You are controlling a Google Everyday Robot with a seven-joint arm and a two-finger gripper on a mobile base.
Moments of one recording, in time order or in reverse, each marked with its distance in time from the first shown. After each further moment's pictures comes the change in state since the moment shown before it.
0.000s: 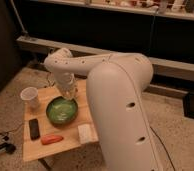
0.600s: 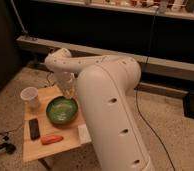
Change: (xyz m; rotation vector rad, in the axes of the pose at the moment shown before) arm -0.030 0.002 0.030 0.028 0.034 0.065
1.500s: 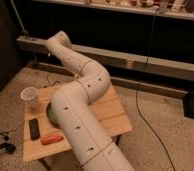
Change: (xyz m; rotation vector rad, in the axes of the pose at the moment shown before) arm -0.201 -0.078 -0.142 0.308 -0.401 0.125
